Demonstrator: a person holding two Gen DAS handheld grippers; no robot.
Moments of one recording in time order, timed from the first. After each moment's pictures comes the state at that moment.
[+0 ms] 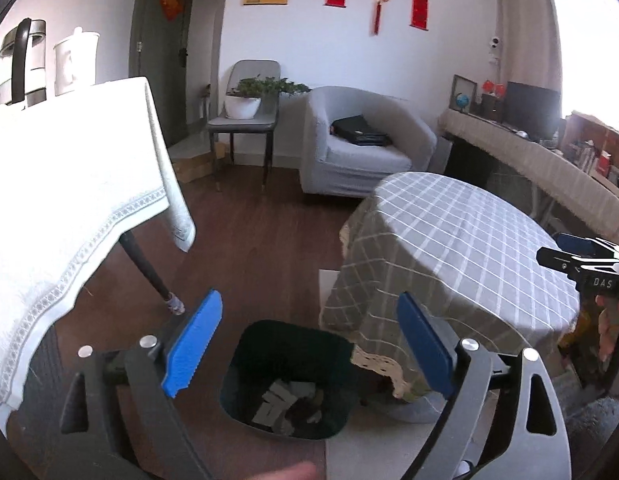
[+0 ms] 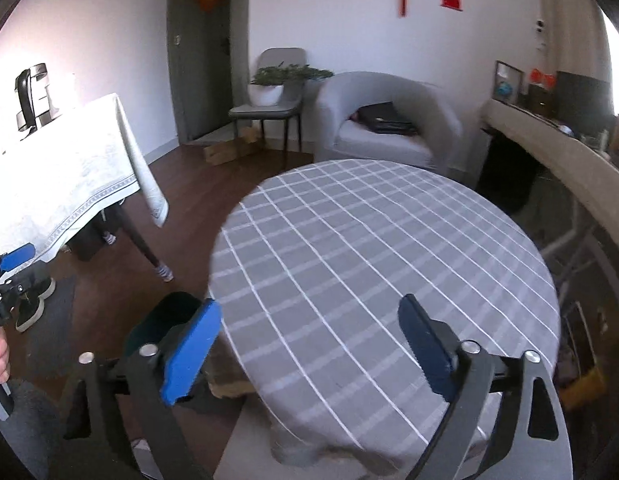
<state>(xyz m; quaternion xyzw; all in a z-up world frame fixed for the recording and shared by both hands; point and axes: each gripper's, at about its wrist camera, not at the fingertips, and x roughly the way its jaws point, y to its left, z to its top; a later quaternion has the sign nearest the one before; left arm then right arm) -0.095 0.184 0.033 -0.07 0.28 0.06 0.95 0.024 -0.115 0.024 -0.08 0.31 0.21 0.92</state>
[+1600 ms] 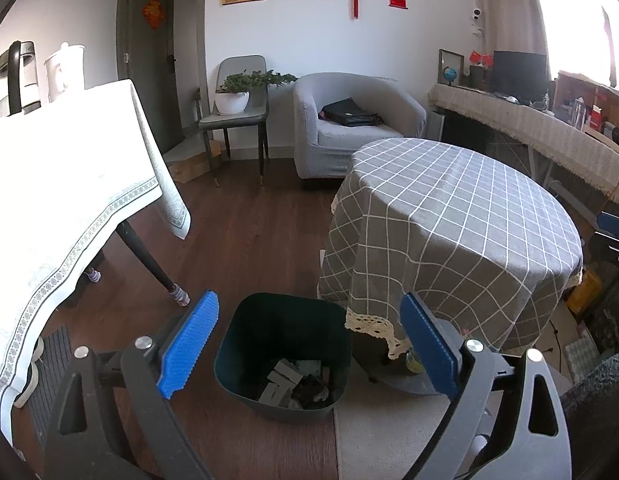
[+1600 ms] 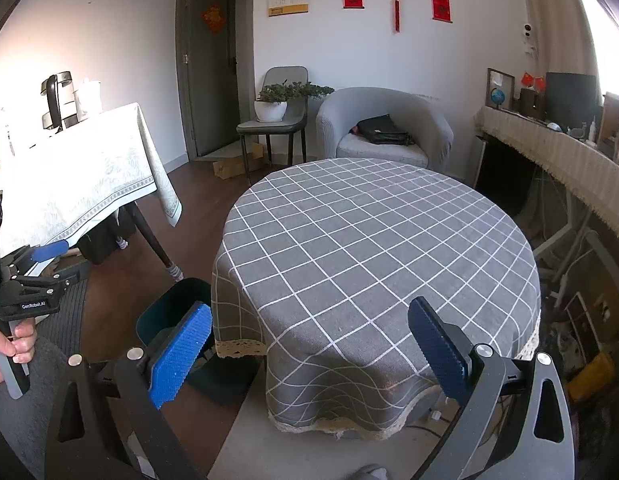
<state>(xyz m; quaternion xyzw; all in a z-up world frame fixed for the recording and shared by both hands) -0.119 0.135 0.000 -0.02 0.30 0.06 0.95 -0.050 -0.163 0.012 -0.06 0.28 0.23 0.93</state>
